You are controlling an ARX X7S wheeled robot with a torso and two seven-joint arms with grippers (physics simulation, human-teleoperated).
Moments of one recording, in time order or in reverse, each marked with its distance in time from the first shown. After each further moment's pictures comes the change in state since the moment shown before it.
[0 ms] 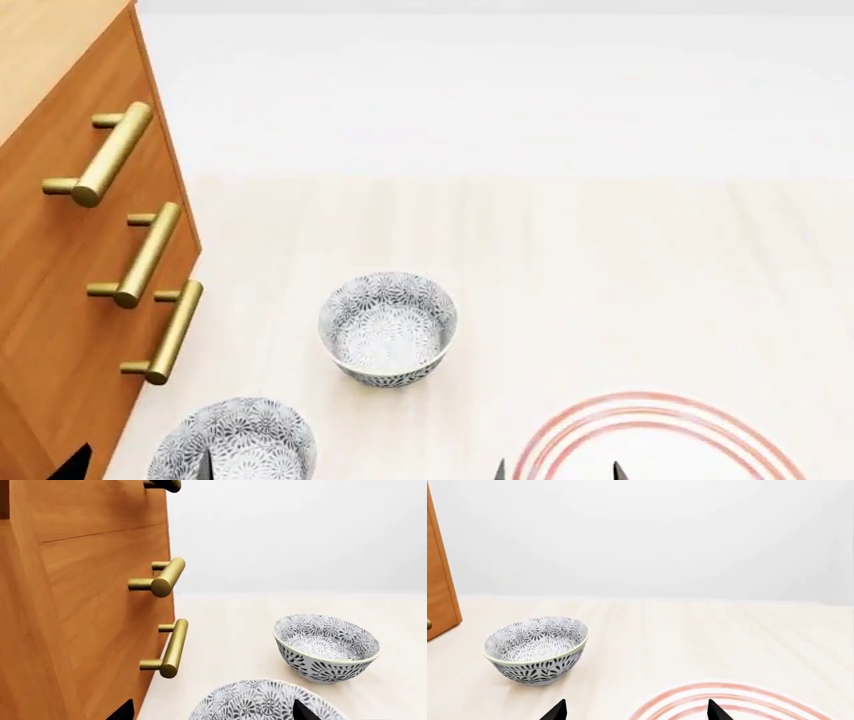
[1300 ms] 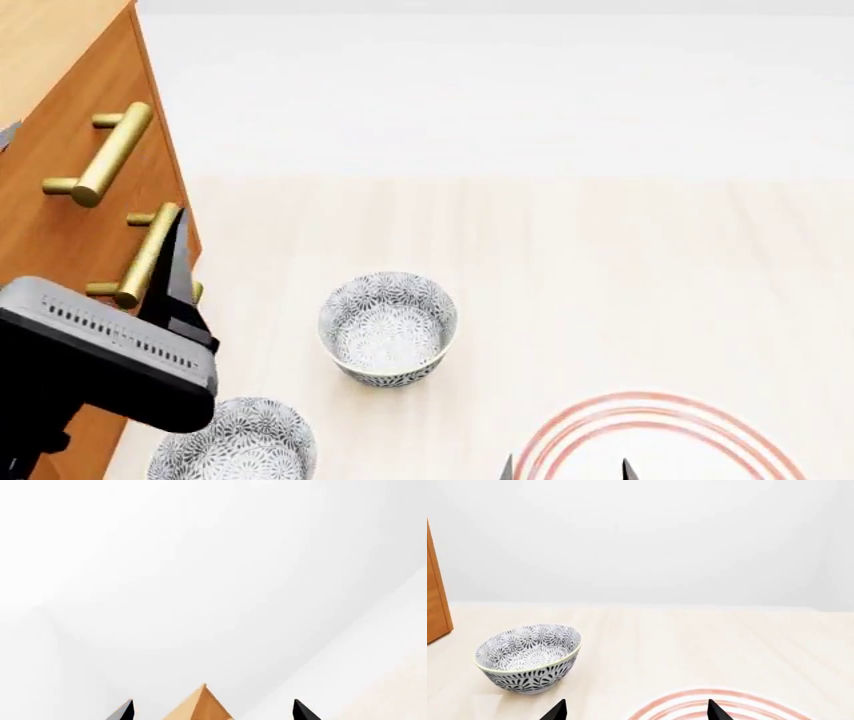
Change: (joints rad) left arm -0.720 -0.434 0.519 0.752 0.084 -1.000 -0.209; right arm 0.002 0.024 -0.026 0.005 0.012 -0.036 0.048
